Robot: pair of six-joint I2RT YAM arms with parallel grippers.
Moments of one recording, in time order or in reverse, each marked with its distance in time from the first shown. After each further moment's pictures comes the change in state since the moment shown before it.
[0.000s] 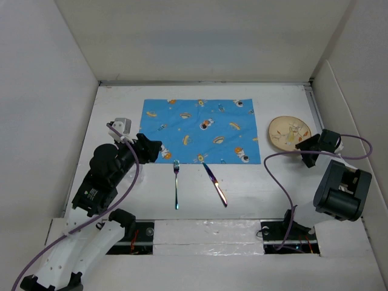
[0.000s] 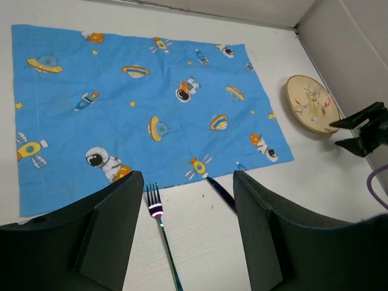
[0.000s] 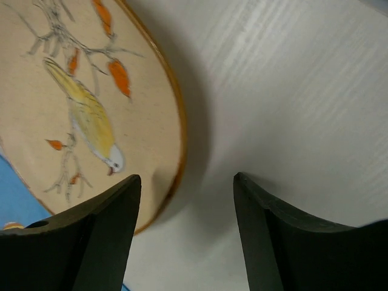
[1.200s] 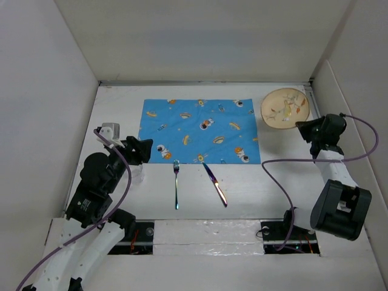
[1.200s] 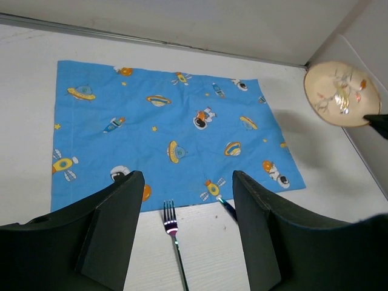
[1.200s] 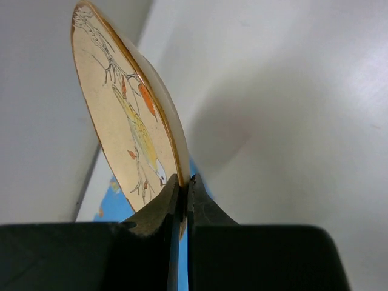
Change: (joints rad) left arm 0.000 -0.085 -0.001 -0.001 -0.104 0.031; right arm 0.081 -0.169 0.083 0.130 -0.143 0.226
